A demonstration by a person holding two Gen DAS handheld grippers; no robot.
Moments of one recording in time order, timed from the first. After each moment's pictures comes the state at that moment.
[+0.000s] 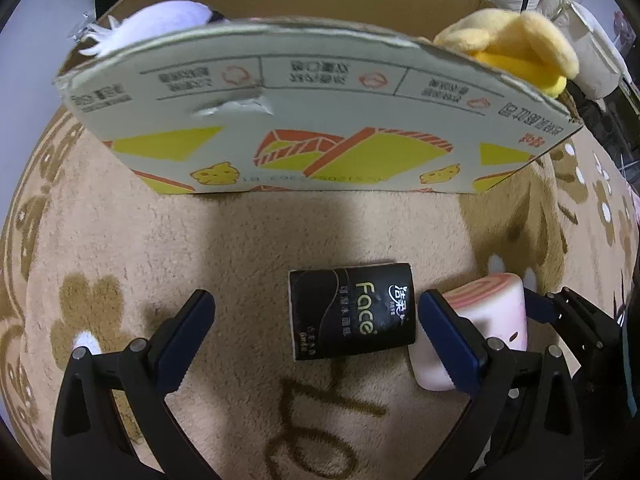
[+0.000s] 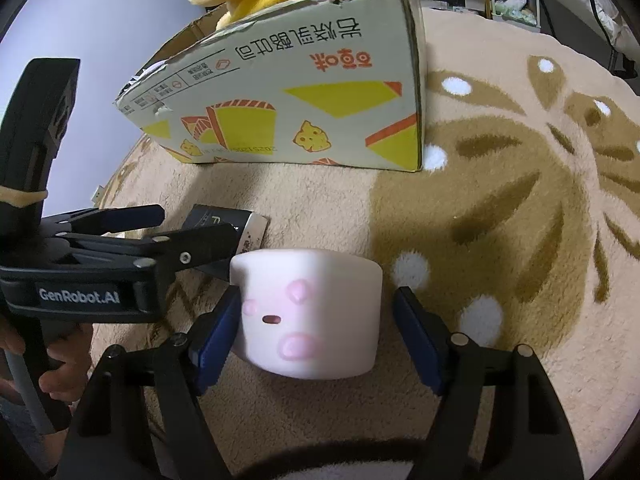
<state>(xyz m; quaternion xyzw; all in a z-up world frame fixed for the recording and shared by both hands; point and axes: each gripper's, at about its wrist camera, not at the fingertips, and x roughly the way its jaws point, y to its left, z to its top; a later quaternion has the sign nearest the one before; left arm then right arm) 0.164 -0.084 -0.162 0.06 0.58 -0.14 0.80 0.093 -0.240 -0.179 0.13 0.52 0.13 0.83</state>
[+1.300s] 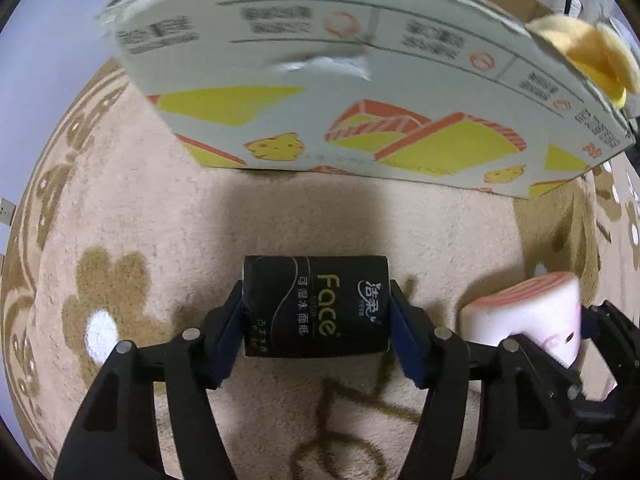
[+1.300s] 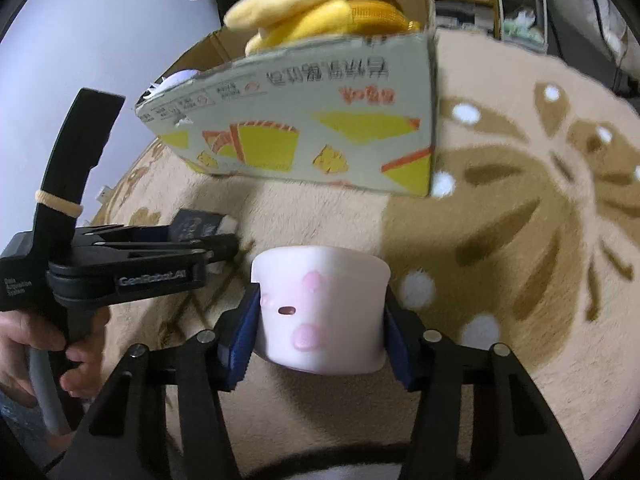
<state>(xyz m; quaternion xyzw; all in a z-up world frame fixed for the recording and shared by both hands) 0.174 -0.062 -0.199 0.05 0.59 -0.07 0.80 0.098 -0.233 -0.162 0.11 0.49 0.13 0.85</state>
